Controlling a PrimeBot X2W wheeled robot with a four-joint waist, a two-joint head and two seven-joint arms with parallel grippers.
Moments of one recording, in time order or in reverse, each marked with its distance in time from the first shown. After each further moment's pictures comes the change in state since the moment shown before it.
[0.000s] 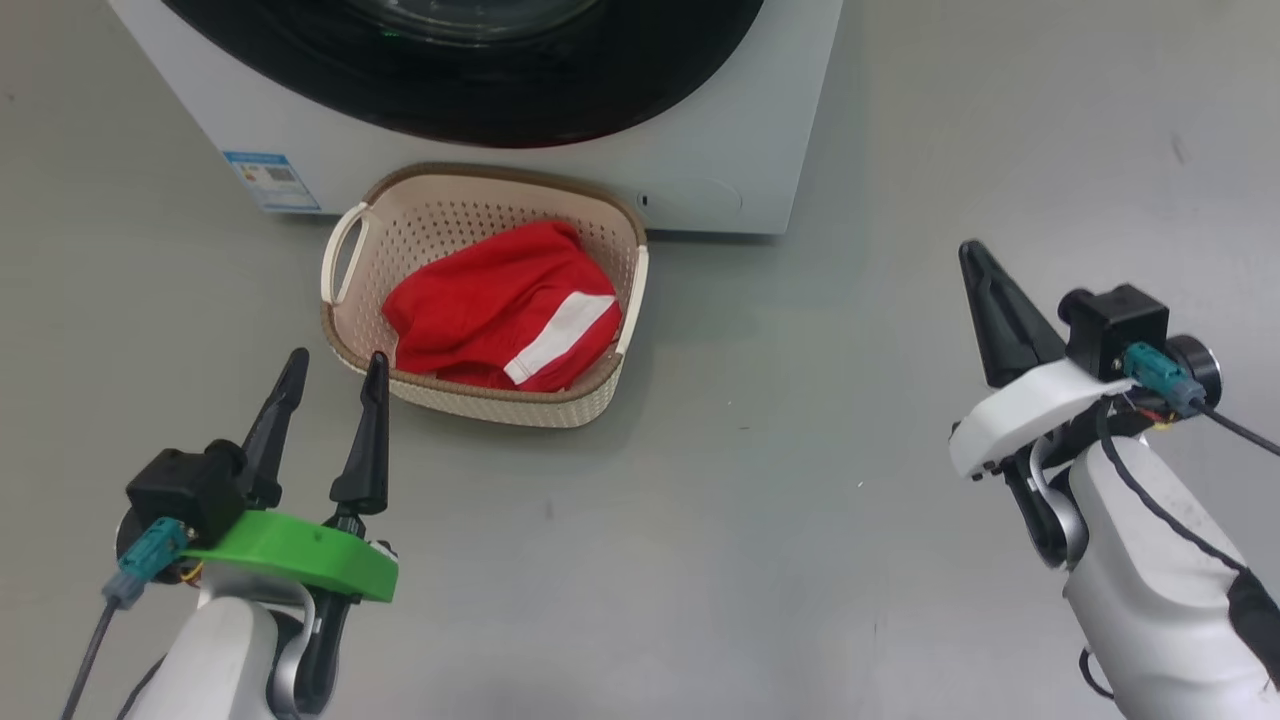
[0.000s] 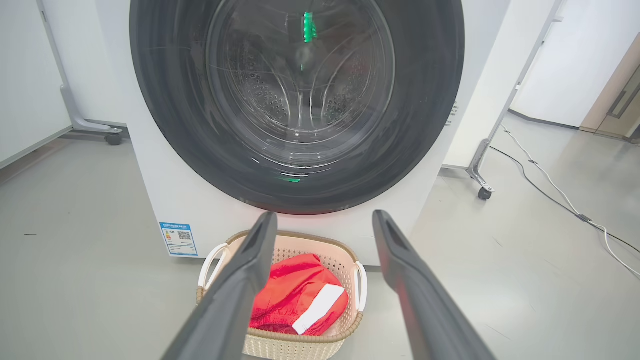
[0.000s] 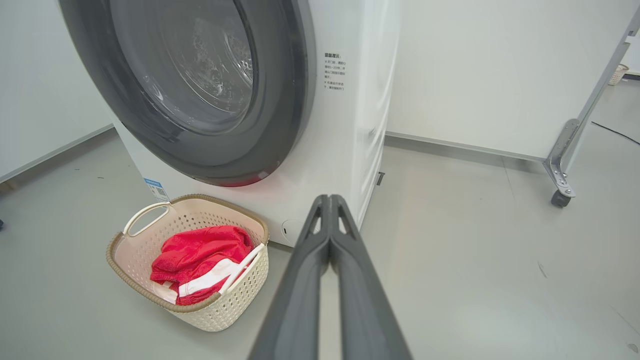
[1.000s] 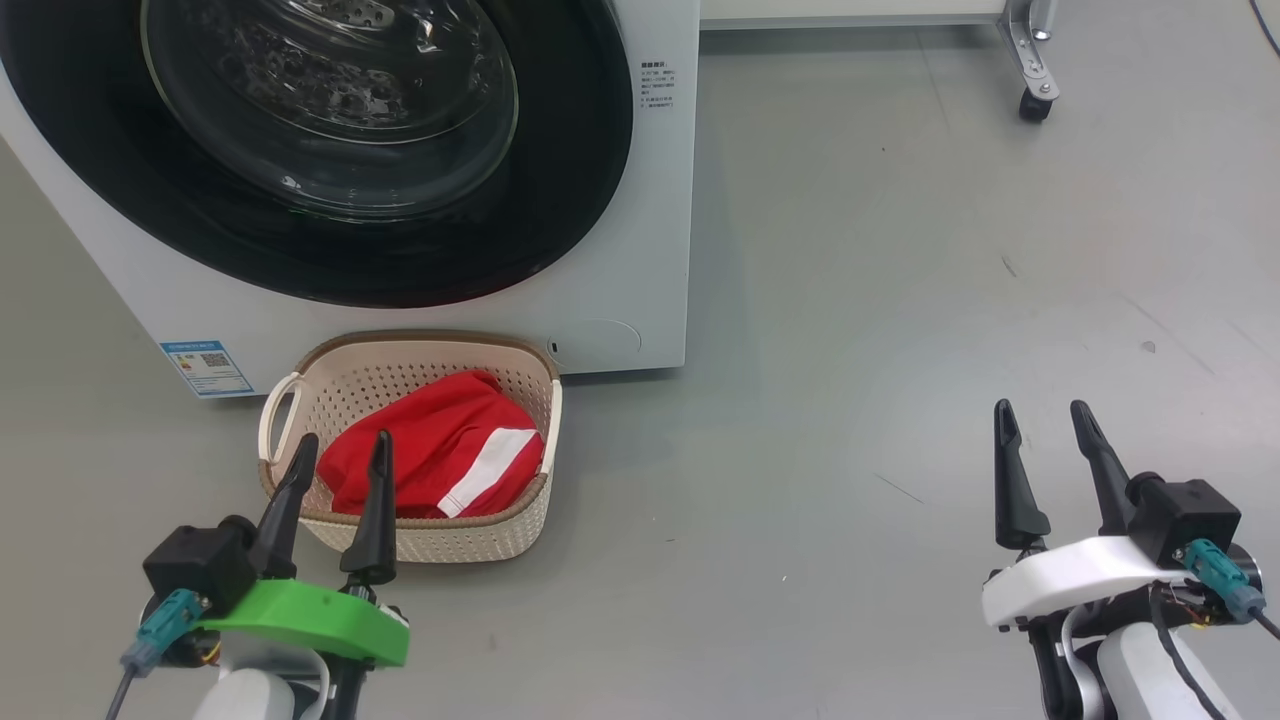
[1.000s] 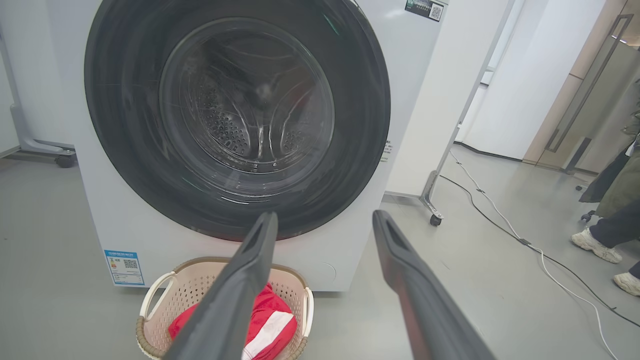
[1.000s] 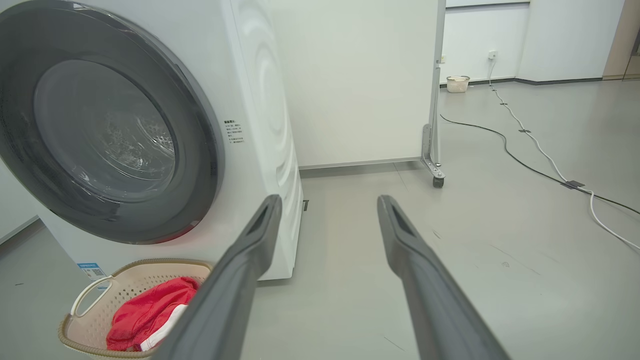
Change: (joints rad) left arm 0.132 -0.056 0.038 0.010 -0.002 0.000 0.000; right arm 0.438 0.050 -0.155 -0.321 0.048 -0.090 -0.003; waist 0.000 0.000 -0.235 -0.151
